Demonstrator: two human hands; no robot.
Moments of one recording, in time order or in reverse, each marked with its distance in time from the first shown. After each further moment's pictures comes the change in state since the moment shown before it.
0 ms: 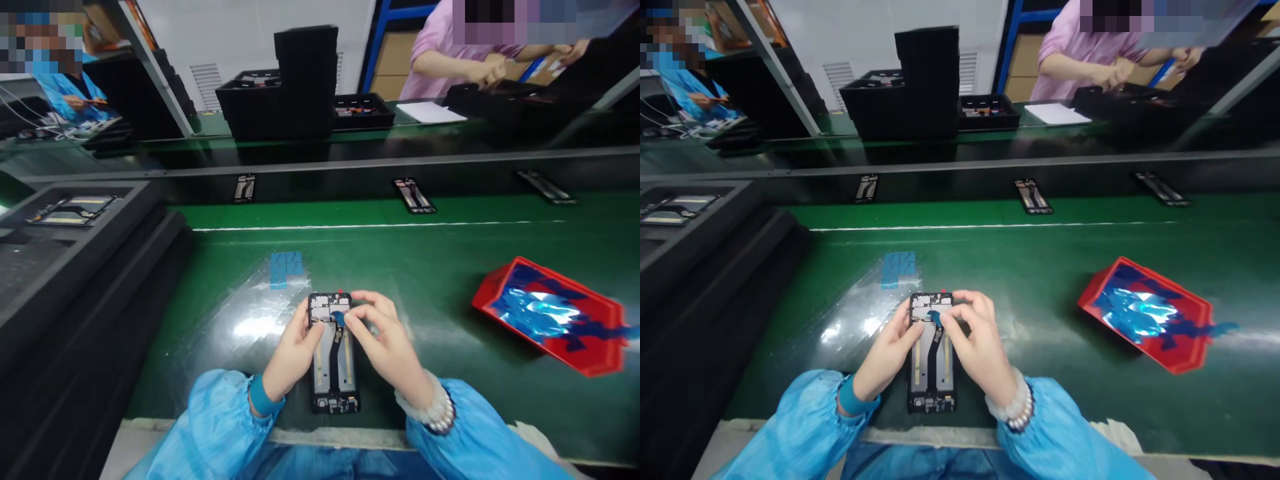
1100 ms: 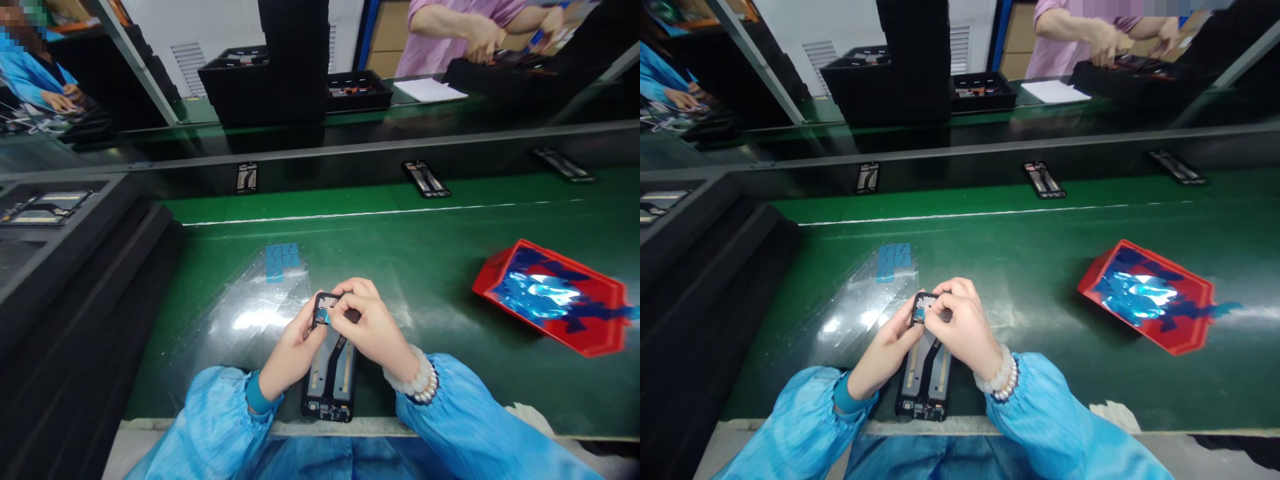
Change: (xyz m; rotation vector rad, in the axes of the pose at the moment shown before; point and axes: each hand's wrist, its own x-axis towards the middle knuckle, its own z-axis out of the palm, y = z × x) left_hand -0.006 0.010 0.001 0.094 -0.094 -0.114; right_hand 0.014 -0.012 0.011 0.004 -0.123 -0.044
